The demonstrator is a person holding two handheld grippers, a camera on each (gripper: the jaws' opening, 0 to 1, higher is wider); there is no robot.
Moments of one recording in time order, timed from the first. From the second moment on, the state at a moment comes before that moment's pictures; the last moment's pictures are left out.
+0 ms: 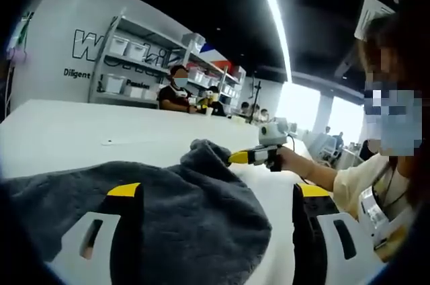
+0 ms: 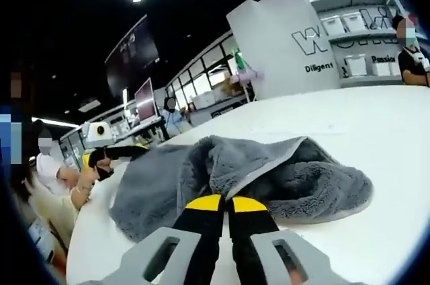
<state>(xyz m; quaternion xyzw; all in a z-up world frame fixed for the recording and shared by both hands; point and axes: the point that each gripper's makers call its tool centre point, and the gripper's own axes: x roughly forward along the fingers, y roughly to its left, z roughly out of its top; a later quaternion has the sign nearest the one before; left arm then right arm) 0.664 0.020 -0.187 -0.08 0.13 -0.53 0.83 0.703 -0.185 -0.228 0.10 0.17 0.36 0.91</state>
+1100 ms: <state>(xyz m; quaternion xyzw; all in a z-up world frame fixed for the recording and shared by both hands) 0.668 0.026 -0.187 -0.10 0.13 -0.53 0.83 0.682 -0.302 -0.186 0.09 0.11 0.23 0.96</state>
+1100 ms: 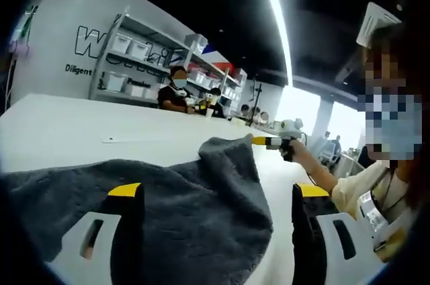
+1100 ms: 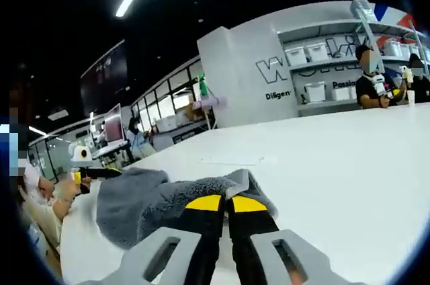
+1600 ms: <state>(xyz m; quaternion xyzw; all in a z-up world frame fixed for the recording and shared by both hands) 0.671 0.030 -0.190 -0.10 0.13 -0.52 0.84 0.639 -0.332 -0.200 0.00 0.13 0.19 0.97</state>
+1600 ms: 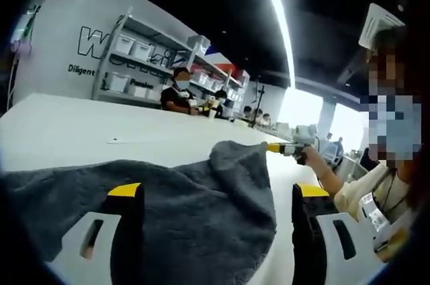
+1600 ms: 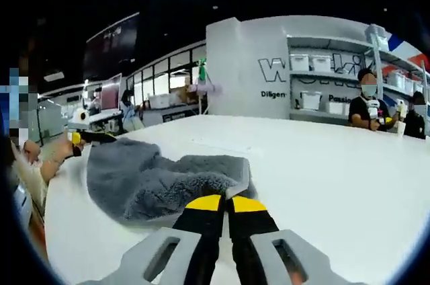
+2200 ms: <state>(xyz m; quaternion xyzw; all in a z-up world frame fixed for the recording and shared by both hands) 0.674 0.029 -0.193 -0.10 0.13 -0.51 0.84 0.588 -0.364 -0.202 0.01 0.15 0.16 0.98</state>
